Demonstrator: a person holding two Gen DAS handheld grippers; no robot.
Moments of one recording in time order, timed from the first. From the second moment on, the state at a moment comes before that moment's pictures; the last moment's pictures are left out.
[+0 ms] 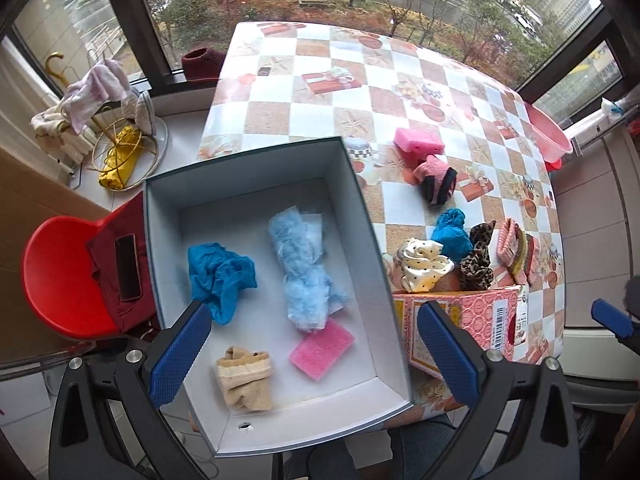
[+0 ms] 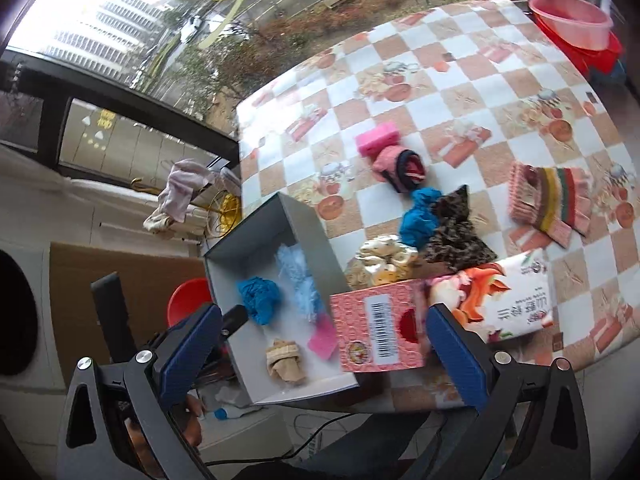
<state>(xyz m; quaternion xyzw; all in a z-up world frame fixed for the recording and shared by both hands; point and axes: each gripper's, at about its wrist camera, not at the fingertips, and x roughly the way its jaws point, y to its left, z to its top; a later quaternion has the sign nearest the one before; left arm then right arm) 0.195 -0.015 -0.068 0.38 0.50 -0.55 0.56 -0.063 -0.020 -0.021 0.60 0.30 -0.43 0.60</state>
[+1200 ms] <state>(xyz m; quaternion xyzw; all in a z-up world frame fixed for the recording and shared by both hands) 0.048 -0.267 -0.211 0.46 0.56 -0.42 0.55 -0.216 -0.108 -0.196 0.44 0.57 -0.38 0.58</state>
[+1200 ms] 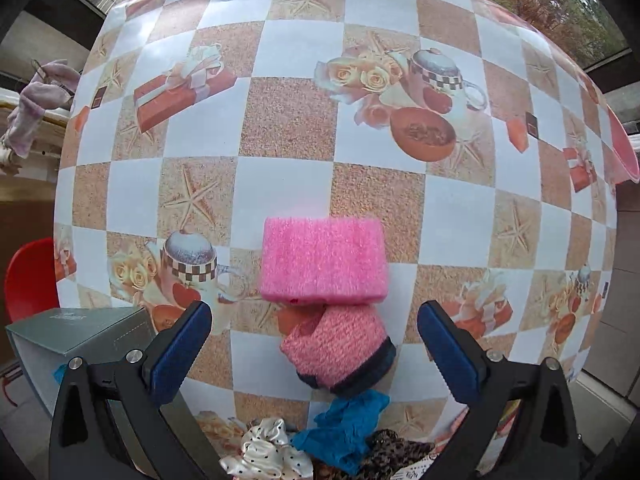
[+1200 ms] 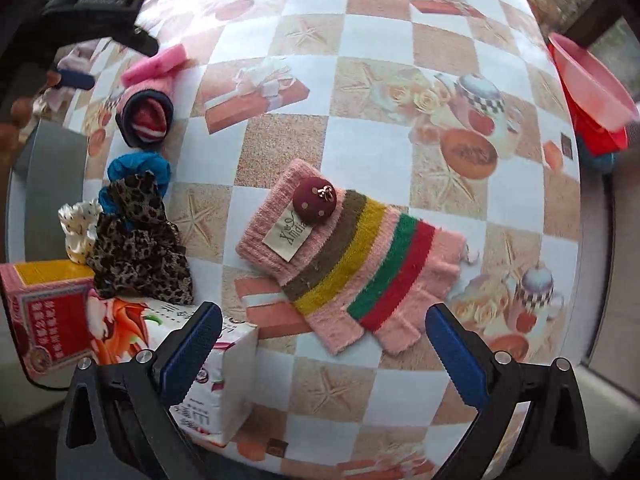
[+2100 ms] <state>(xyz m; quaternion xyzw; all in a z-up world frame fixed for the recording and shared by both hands) 0.058 -0.282 -0.273 0.43 0.62 -0.37 0.55 -0.175 -0.128 -0.254 0.28 0.65 -0.27 0.65</state>
